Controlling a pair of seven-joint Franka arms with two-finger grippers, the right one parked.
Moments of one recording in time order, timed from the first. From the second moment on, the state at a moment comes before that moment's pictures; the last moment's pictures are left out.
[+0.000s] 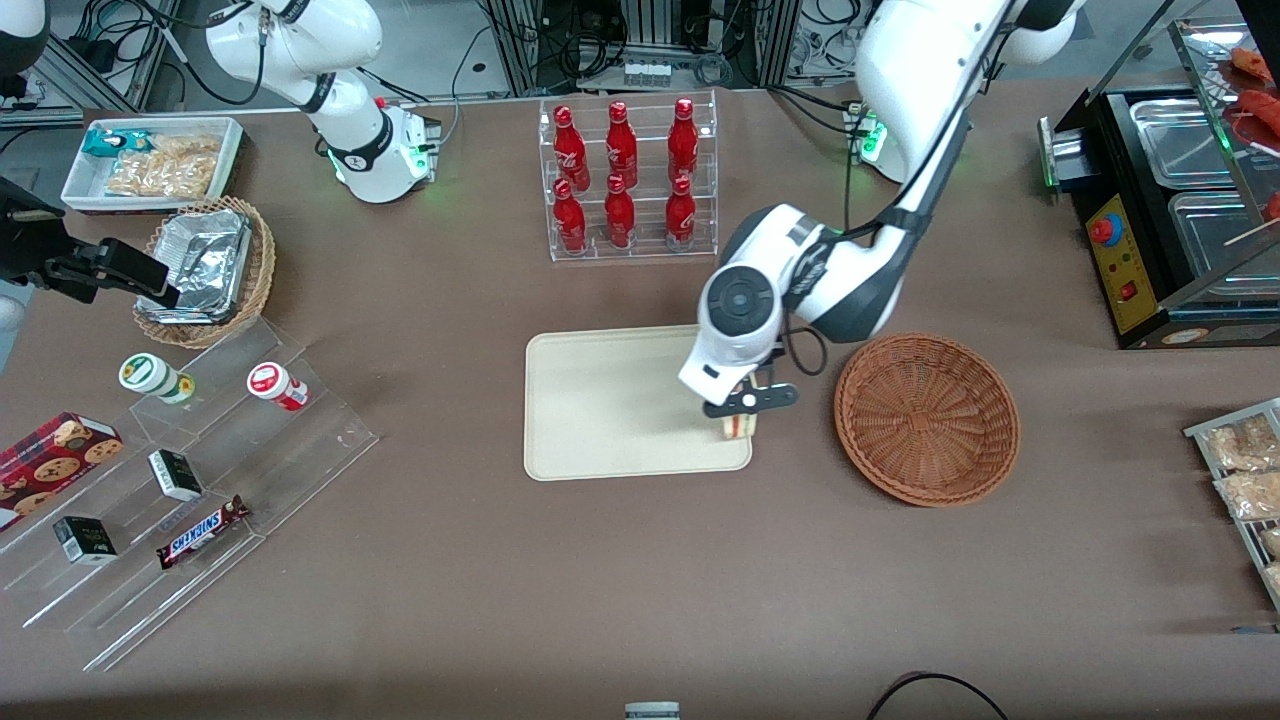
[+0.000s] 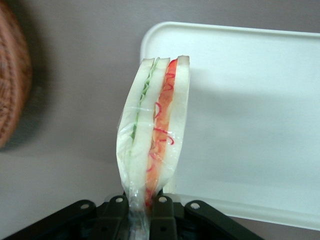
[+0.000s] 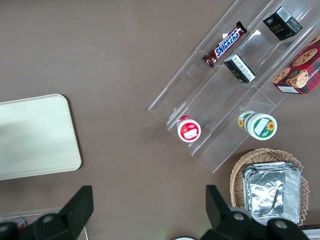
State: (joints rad) arm -0.61 0.57 -0.09 -1.57 0.01 1.93 -0.85
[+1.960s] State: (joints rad) arm -0.76 0.78 -0.08 -1.21 0.05 1.91 -1.07
